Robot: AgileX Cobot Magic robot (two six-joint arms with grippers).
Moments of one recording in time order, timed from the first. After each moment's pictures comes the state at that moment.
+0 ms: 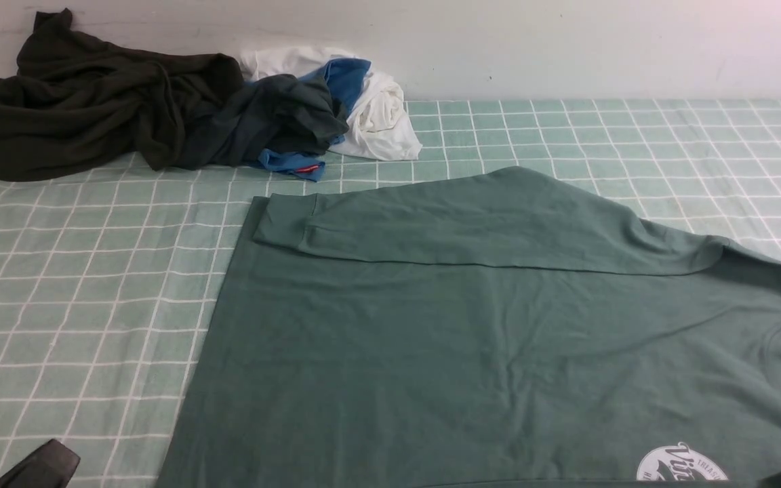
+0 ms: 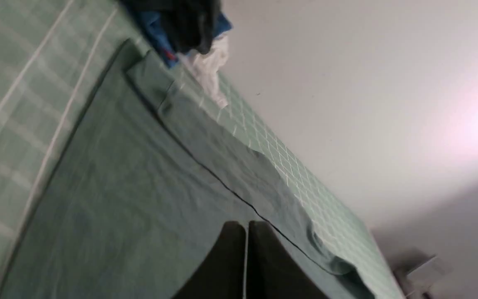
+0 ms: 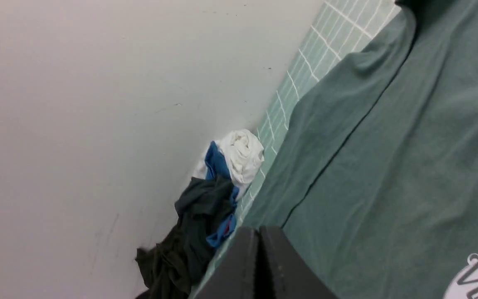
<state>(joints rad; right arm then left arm) -0.05 -0.01 0.02 0.95 0.32 0.27 -0.01 -0.02 -0.06 -0.96 0.36 0.08</state>
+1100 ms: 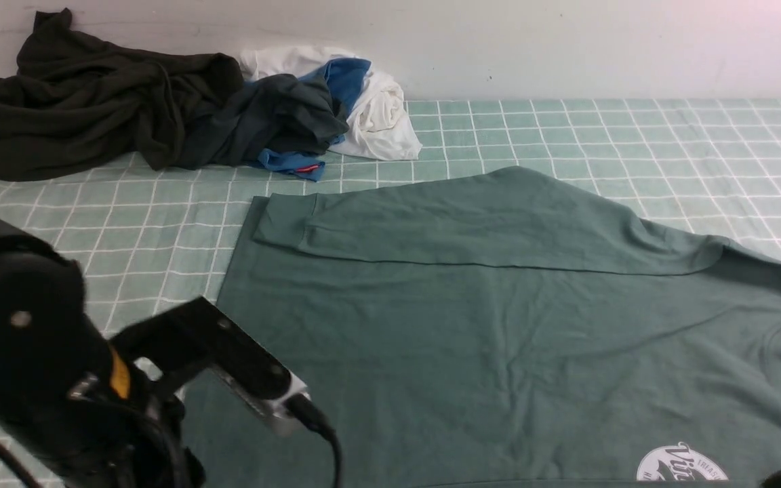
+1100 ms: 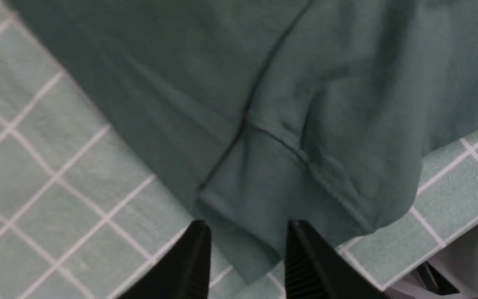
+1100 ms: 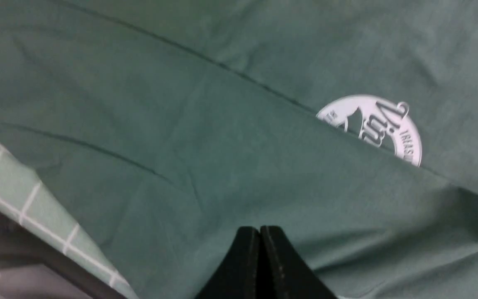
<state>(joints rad) 0.19 0.89 -0.73 0.32 1.24 -0.36 -0.54 1.29 -0.84 -0.05 1.10 0.22</state>
